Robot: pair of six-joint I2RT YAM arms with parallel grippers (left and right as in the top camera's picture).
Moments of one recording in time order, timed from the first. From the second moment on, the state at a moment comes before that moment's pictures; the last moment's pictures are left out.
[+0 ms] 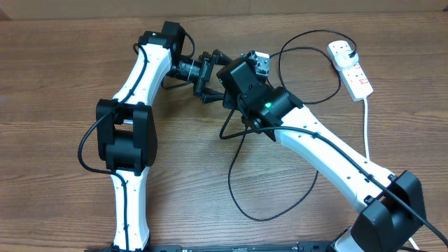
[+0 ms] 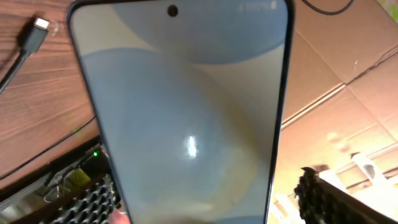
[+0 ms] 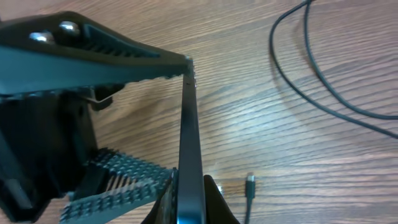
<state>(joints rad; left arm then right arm) -0.18 2.37 2.03 -1.19 1.27 -0.81 0.68 1.73 1.48 -0.70 0.36 0.78</state>
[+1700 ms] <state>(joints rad) 0.20 1.17 1.86 -1.62 0.54 -0.34 0.40 1.67 1.54 -0.68 -0.19 0.97</state>
